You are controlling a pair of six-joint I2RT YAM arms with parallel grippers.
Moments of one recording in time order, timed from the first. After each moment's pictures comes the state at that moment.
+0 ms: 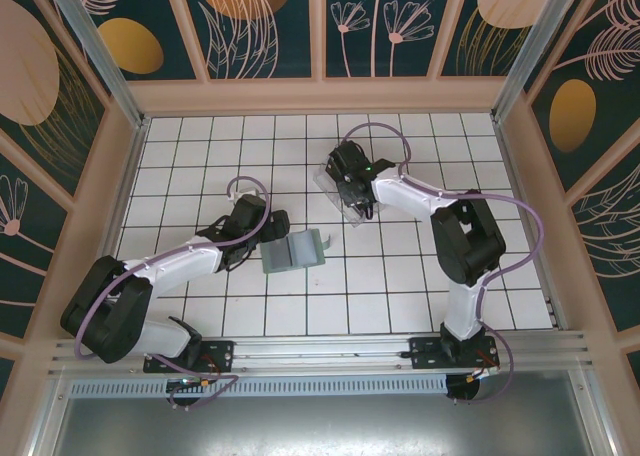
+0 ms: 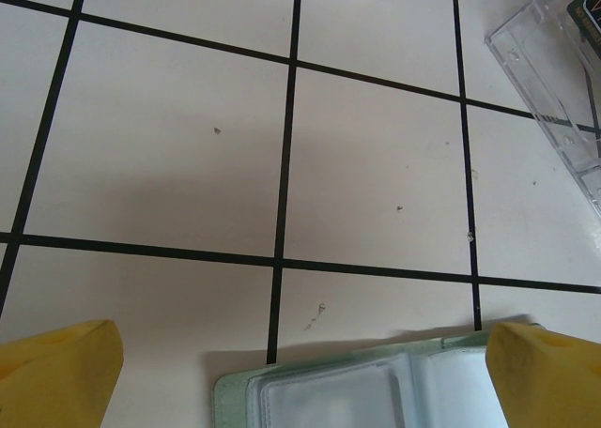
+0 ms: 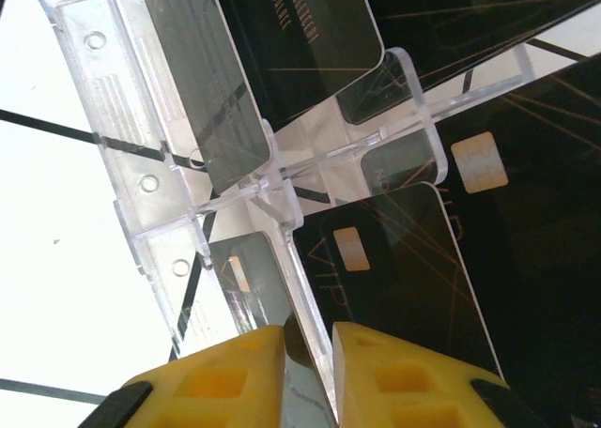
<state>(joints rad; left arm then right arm) -0.58 1.39 0.65 -0.08 -0.22 -0.68 0.62 1.89 1.38 -0.59 0.28 0.21</state>
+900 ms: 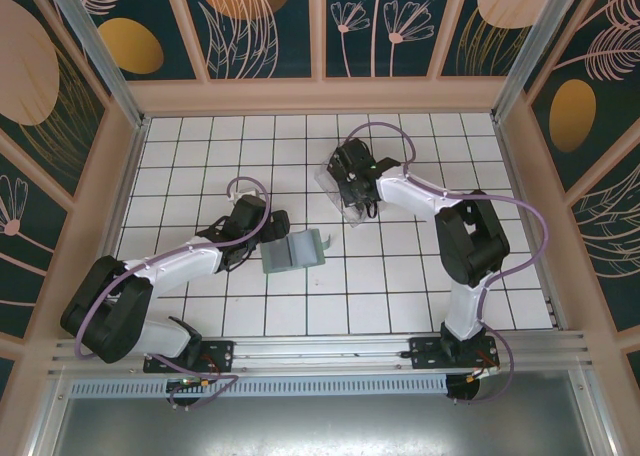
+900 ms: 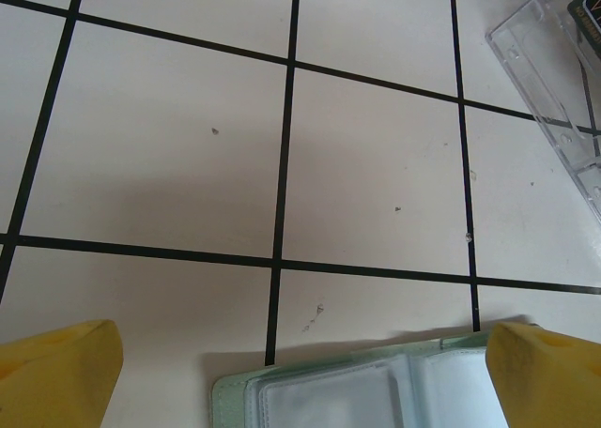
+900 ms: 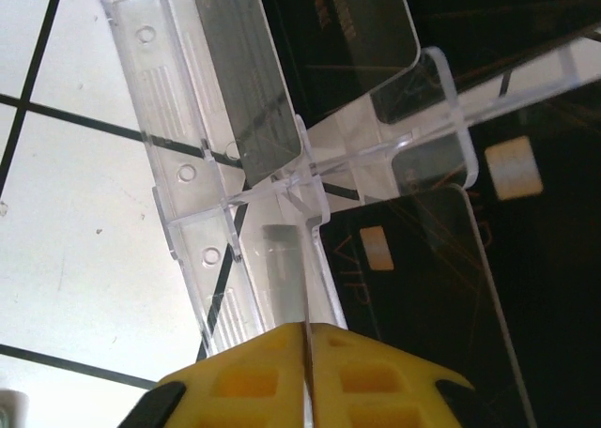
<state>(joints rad) -0.58 1.39 0.64 -0.06 -0.22 -0.68 0.59 1.87 1.37 -0.58 0.18 0.20</state>
